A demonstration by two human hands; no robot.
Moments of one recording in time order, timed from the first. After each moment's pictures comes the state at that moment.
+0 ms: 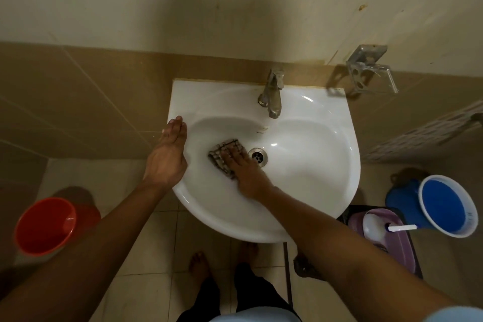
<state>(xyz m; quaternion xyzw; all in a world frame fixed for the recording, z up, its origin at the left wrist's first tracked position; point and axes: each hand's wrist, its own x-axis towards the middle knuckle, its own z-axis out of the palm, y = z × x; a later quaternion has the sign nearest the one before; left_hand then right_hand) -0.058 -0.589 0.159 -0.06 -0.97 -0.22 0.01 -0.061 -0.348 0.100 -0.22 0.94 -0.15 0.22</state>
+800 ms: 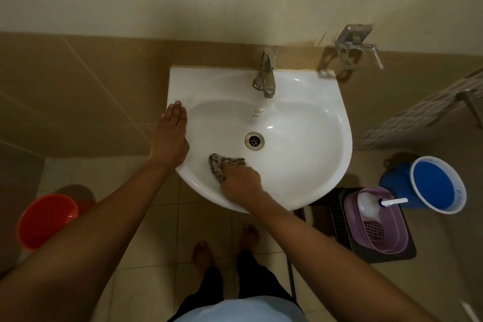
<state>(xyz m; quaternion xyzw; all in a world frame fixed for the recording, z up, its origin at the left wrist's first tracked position) -0.057 -0.583 0.164 -0.06 -0.99 -0.15 0.00 0.018 -0.391 0.195 -0.09 0.95 -0.15 0.25</state>
